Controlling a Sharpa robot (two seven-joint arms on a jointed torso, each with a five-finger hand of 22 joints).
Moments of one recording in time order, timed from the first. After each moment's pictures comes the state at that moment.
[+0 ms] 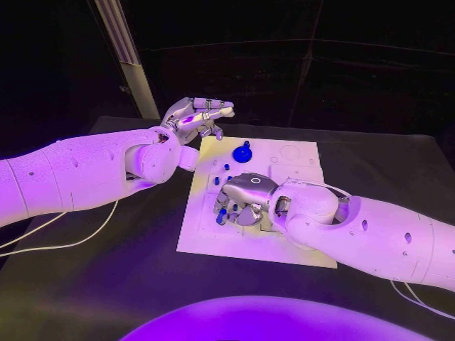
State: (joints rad) left arm 1.26 -0.77 -0.15 1.39 0.07 -0.21 0.45; left_hand 1.34 -0.09 0.33 -0.01 0.06 0.98 0.20 0.11 0.07 1.03 0.12 0.26 0.07 1.36 0.02 1.22 0.76 0.18 1.27 0.12 0.61 0.78; right arm 1.01 -0.54 0.00 1.58 -1.74 -0.14 -0.06; right_hand 1.43 -0.08 0.51 -0.05 0.08 1.11 0.14 0.08 0.08 1.20 0.08 0.13 0.07 1.47 -0.01 1.21 1.05 0.13 1.32 0.09 1.23 0.89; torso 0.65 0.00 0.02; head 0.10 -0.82
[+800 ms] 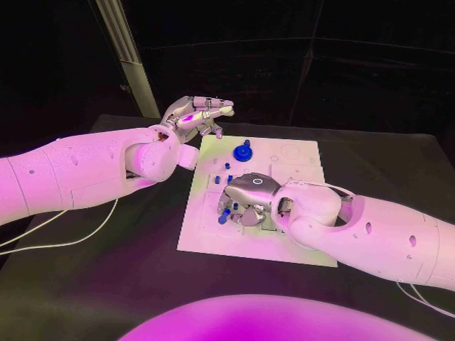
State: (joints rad) left arm 1.26 -0.77 -0.15 1.38 0.07 -0.21 0.45; left_hand 1.34 -0.09 0.33 -0.01 0.06 0.98 0.20 0.11 0.07 1.03 0.12 0.26 0.07 1.36 0.02 1.22 0.76 0.18 1.27 0.12 0.61 0.78; right arm 1.01 -0.55 0.00 1.59 -1.79 -0.12 -0.07; right_hand 1.43 -0.08 0.51 -0.05 0.08 1.12 0.15 0.08 0.08 1.20 0.08 0.13 0.07 1.47 -0.01 1.21 1.05 0.13 1.32 0.09 1.23 0.89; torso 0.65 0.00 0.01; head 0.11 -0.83
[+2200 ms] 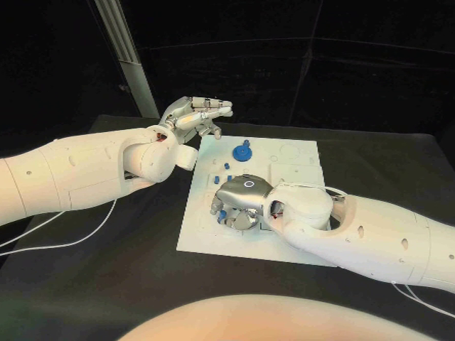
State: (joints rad) left arm 1.26 -0.77 -0.15 1.39 0.07 -0.21 0.44; left_hand 1.34 -0.09 0.33 -0.01 0.06 0.98 0.20 0.11 0.07 1.03 0.12 0.26 0.07 1.36 0.02 1.22 0.76 0.18 1.27 0.12 0.61 0.78; right arm 1.01 -0.53 0.00 1.61 -1.85 -0.09 -0.09; right_hand 1.34 -0.13 0.45 -0.03 0.10 1.03 0.17 0.06 0.07 1.08 0.10 0.07 0.06 1.46 0.01 1.17 0.98 0.13 1.25 0.11 1.16 0.77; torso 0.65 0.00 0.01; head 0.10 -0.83
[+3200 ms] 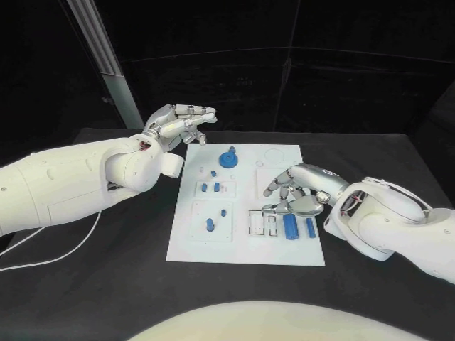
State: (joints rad) left arm 1.26 -0.79 -0.15 1.39 0.07 -0.21 0.44; left_hand 1.34 -0.09 0.33 -0.01 0.06 0.98 0.20 0.11 0.07 1.03 0.12 0.26 0.07 1.36 0.02 1.22 0.76 0.18 1.27 0.12 0.61 0.78; right arm 1.03 -0.97 0.00 1.81 -1.41 -0.34 -0.12; right_hand 1.17 -0.10 0.01 0.20 0.31 0.99 0.12 0.17 0.10 1.27 0.03 0.62 0.35 1.47 -0.04 1.29 1.09 0.12 1.38 0.06 1.26 0.94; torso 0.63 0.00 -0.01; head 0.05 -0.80
